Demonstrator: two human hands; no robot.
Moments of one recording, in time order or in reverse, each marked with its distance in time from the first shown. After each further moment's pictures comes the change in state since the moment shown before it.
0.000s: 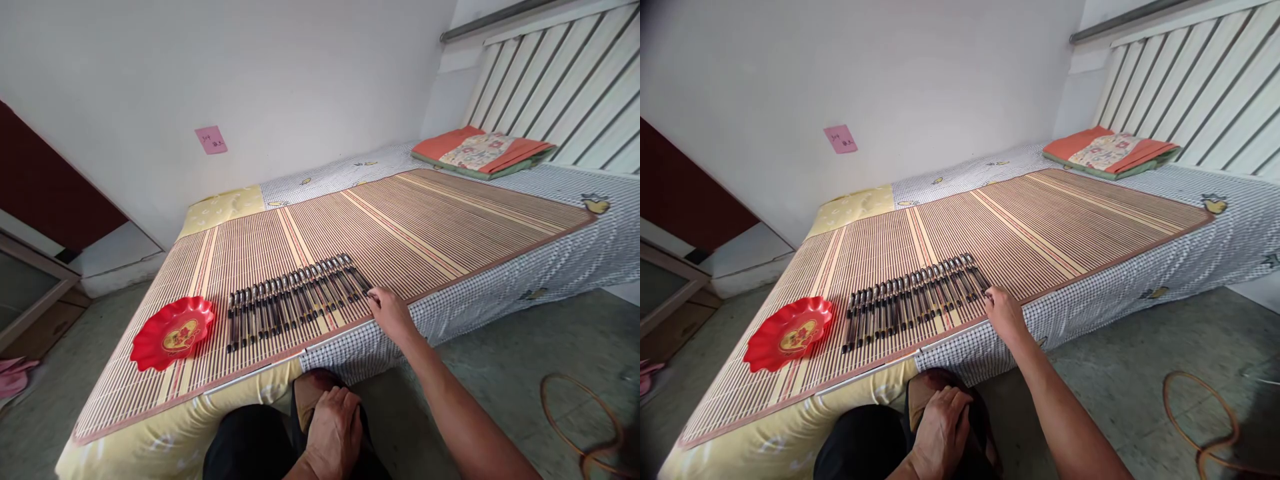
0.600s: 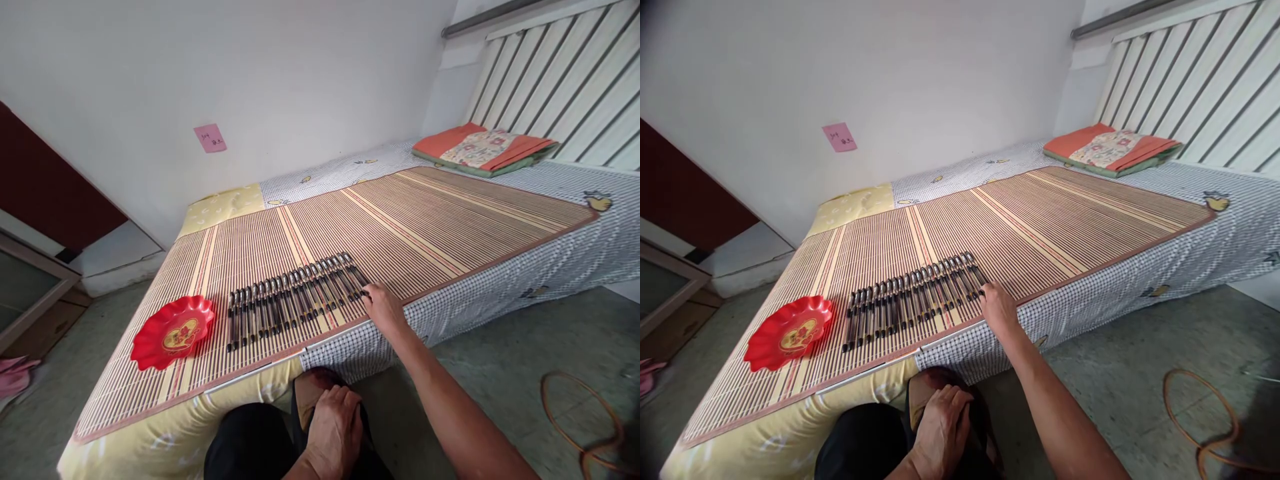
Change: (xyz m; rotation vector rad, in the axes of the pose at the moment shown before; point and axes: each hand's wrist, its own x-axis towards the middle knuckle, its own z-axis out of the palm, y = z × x) left_hand 0.001 0.002 -0.004 0.002 0.026 0.027; right_hand 0.007 -0.013 0.009 -0.141 0.008 0.009
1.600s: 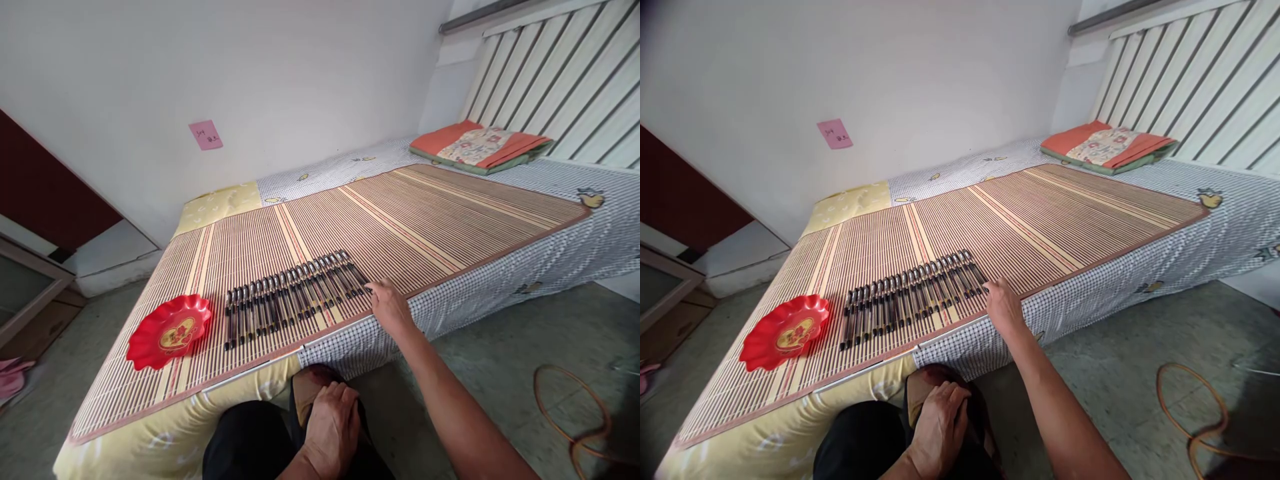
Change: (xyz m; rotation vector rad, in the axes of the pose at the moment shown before) left_hand 0.000 0.002 -0.002 0.003 -0.016 -0.016; right_hand -0.008 0.012 -0.011 0.018 0.052 -0.010
